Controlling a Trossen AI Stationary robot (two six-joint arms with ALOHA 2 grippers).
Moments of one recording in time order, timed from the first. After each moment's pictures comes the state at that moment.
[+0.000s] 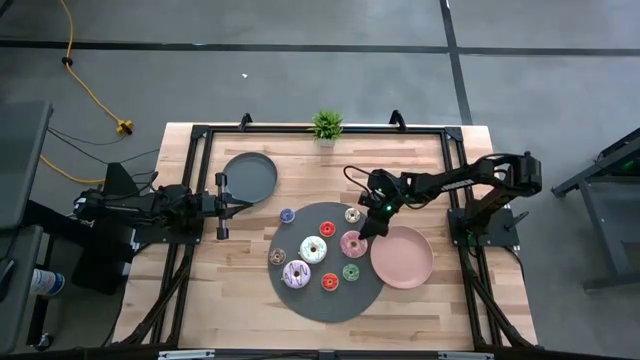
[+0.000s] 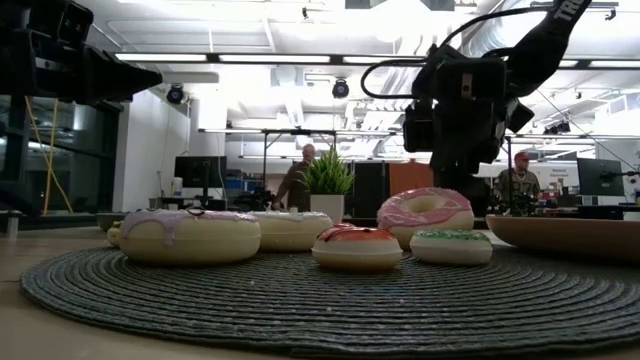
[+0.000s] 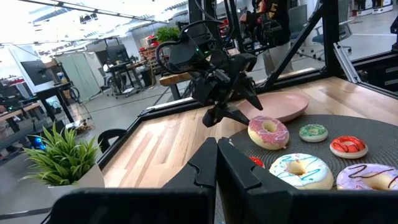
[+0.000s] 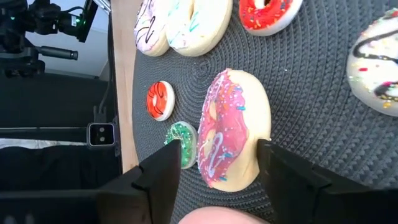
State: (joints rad) left arm -0.09 0.01 0.02 0.04 -0.17 0.28; right arm -0.22 1.57 0.61 0.12 -0.73 0.56
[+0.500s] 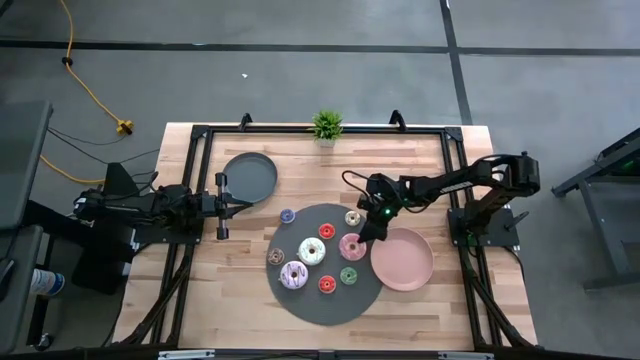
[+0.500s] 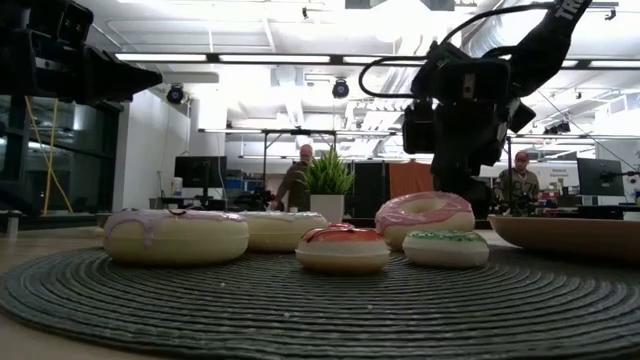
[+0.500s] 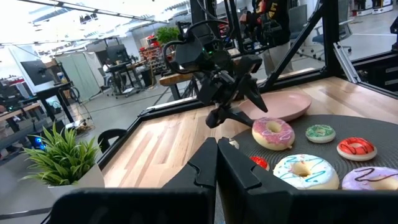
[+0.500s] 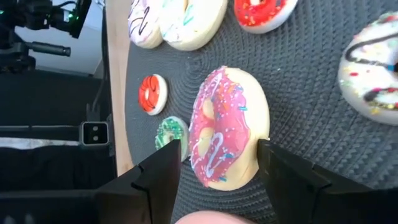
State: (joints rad) left arm -0.09 0.01 0.02 0.04 -0.17 0.28; right arm -0.18 1.58 0.61 0.14 -0.69 0.58
